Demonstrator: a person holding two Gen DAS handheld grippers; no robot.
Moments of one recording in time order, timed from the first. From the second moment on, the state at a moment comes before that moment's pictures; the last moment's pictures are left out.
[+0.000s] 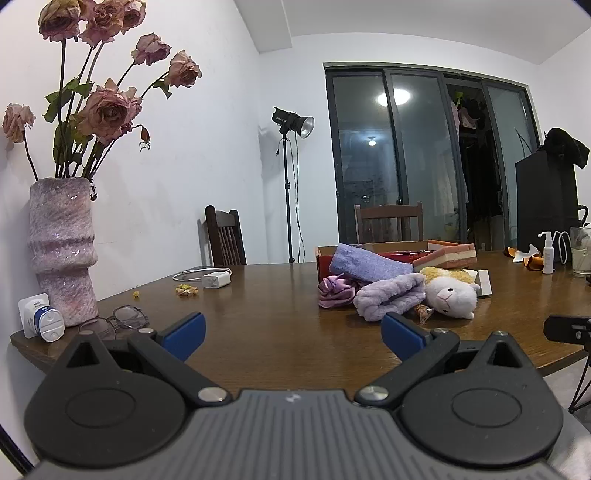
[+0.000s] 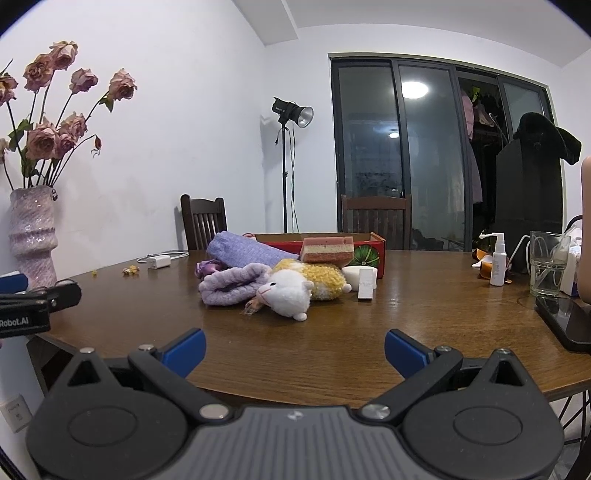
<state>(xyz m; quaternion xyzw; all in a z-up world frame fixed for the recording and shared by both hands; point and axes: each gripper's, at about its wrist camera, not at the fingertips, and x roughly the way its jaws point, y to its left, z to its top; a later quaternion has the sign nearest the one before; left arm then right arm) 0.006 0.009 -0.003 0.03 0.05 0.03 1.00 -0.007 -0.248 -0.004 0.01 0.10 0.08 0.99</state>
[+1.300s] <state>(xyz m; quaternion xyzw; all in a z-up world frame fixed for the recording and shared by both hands) 0.010 0.006 -0.005 0.03 0.06 0.02 1.00 -0.007 -0.251 -0.001 0.02 0.10 0.08 0.99</state>
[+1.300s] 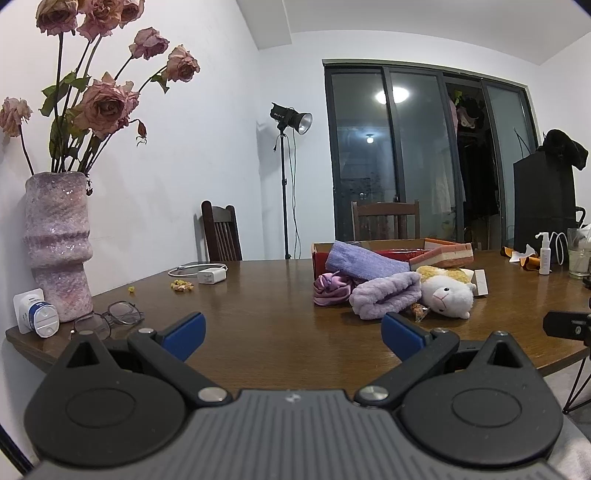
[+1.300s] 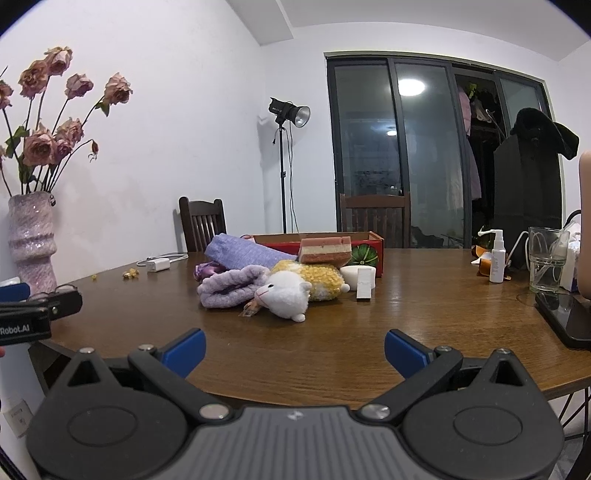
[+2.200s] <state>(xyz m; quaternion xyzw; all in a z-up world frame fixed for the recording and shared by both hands) 0.216 -0.036 0.043 -0.01 0.16 -0.08 0.98 0.210 -0.267 0.057 0.02 0.18 0.07 0.98</state>
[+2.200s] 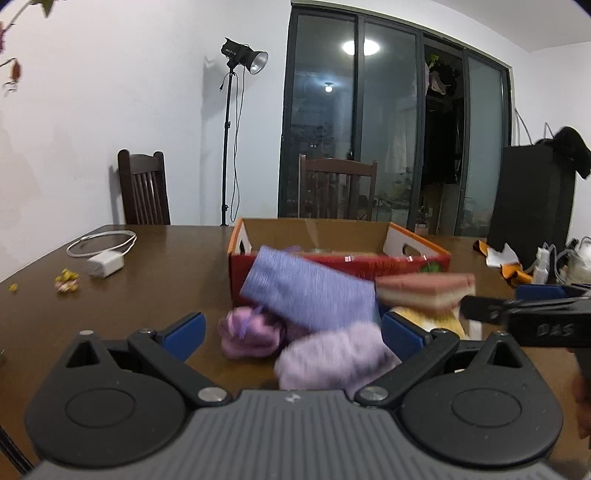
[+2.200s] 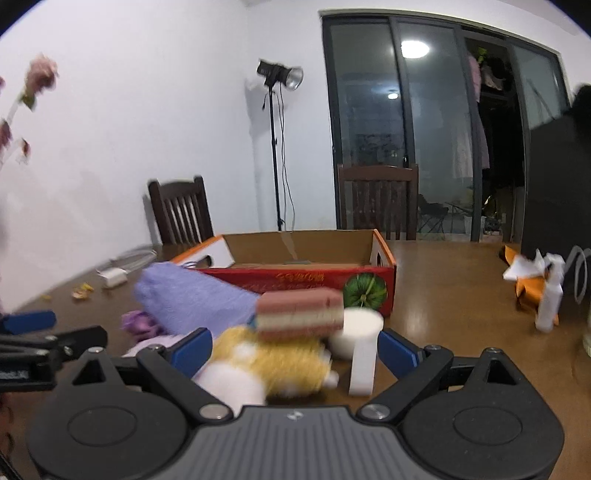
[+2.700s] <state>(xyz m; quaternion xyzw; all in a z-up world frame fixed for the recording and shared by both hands) 0.249 -0.044 0.058 -0.03 0.19 -0.11 0.97 0.260 -0.280 0.067 0.02 0.20 0.17 0.97</state>
